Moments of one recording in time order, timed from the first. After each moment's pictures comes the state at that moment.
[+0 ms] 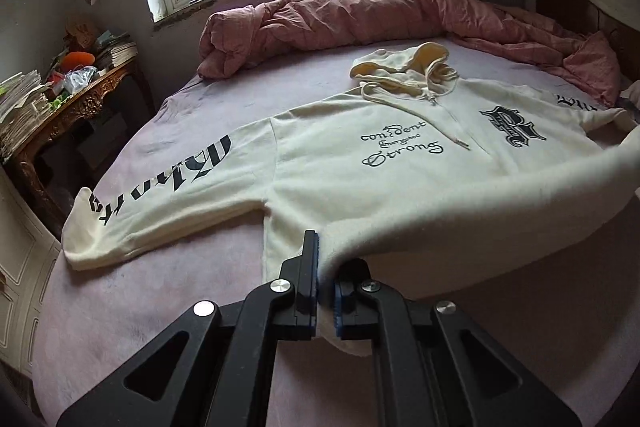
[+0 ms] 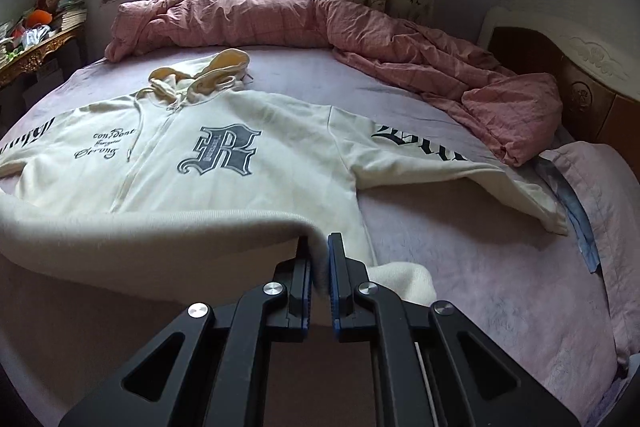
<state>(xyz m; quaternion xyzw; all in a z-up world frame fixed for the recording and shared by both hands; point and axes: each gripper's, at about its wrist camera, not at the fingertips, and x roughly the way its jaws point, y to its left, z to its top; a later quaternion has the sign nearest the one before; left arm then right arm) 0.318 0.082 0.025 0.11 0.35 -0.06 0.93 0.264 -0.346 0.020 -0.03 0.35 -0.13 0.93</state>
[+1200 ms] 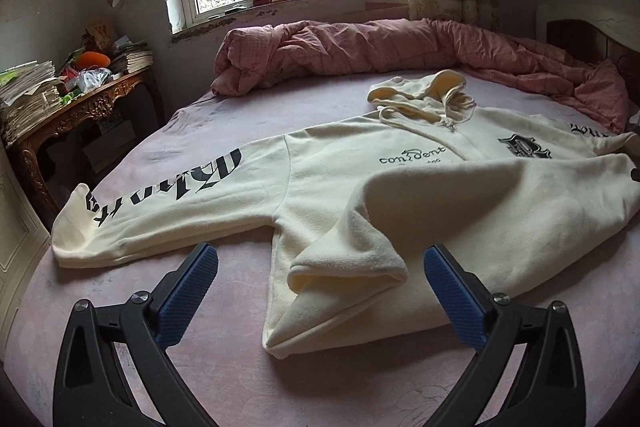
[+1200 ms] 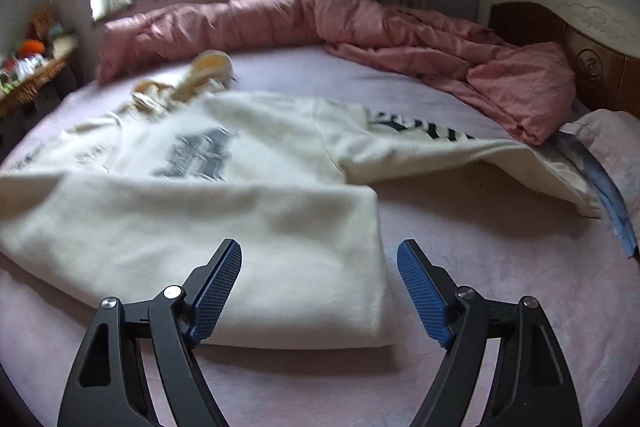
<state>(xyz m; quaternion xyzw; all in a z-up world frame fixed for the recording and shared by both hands) 0.325 0.099 0.000 0.08 0.29 -0.05 0.95 0.290 -0.396 -0.026 0.02 0.34 -0.12 0.93</state>
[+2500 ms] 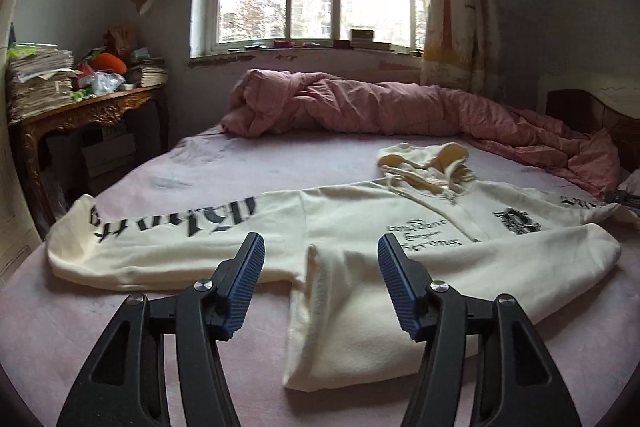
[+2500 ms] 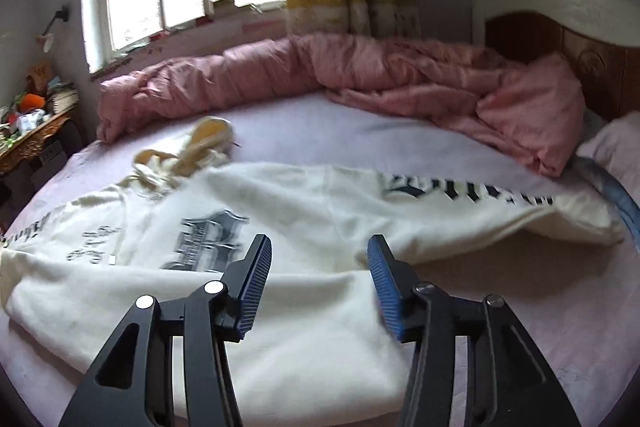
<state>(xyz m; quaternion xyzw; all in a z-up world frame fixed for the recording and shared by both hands) 0.316 0.142 0.033 -0.01 0.21 -0.08 0.97 0.334 -0.397 0.019 0.07 0.26 -0.09 0.96</state>
